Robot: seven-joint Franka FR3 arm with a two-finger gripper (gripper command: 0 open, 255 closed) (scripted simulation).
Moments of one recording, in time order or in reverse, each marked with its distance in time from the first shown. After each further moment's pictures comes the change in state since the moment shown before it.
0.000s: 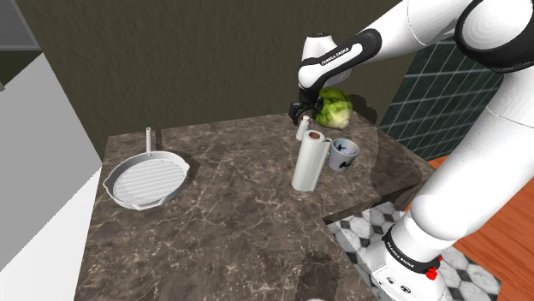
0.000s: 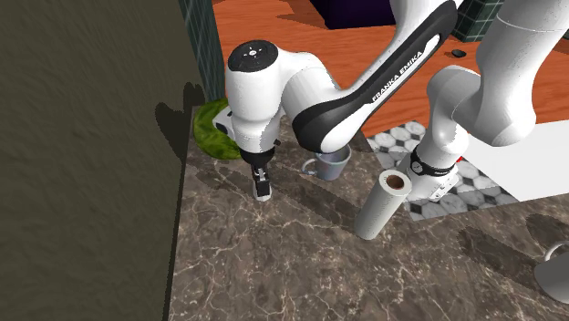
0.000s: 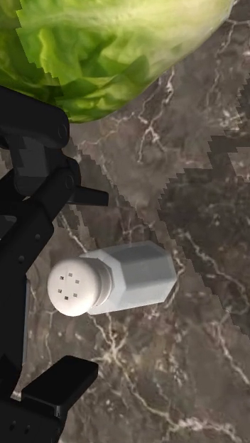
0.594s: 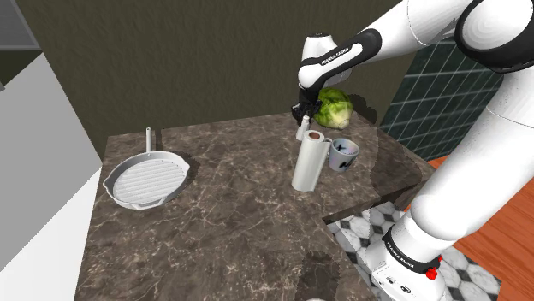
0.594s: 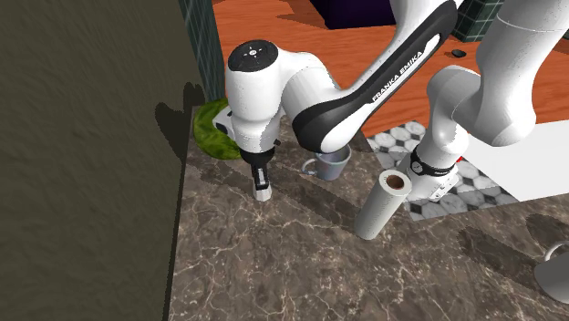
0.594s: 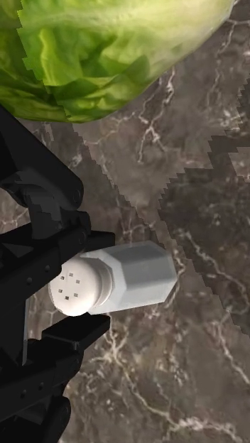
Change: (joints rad) arm 0.000 0.000 0.000 0.000 0.000 0.000 0.000
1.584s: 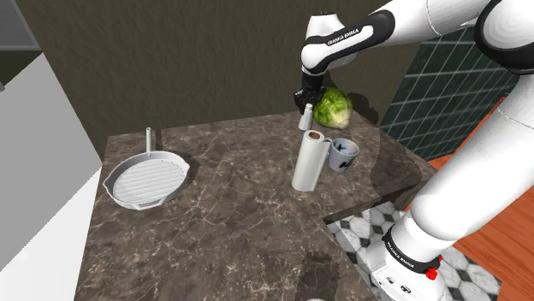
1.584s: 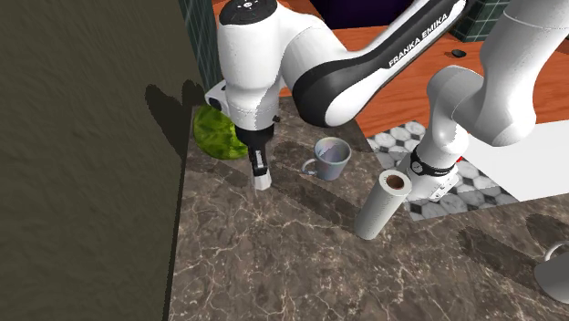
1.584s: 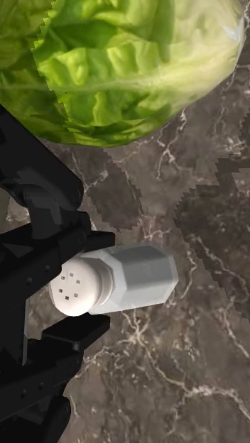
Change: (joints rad) arm 0.002 -0.071 0.002 0.068 0.012 -0.139 -0.020
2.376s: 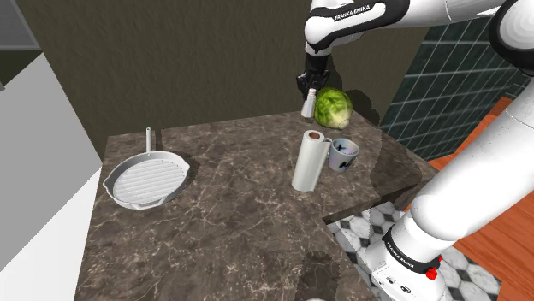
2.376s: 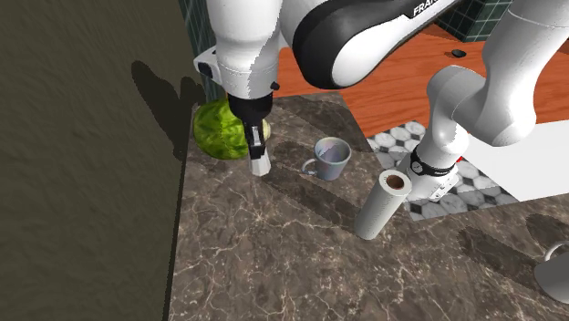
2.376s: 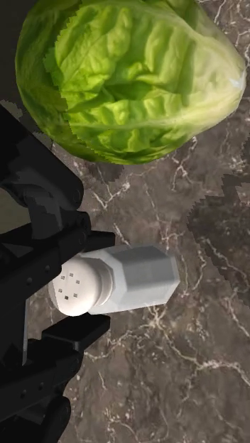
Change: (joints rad) arm 0.004 -0.050 0.004 0.109 0.010 -0.159 -0.016
